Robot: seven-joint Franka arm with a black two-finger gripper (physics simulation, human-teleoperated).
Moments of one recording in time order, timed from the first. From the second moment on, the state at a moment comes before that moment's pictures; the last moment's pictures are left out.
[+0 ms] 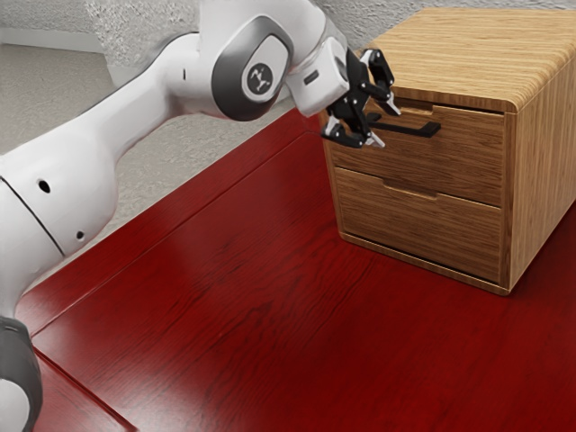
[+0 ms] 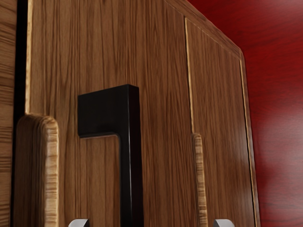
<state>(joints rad) 0.10 0.47 -0.29 -0.99 0.02 2.06 1.58</state>
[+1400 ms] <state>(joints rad) 0.13 0.01 -0.26 -1.64 -0.01 2.22 1.52</state>
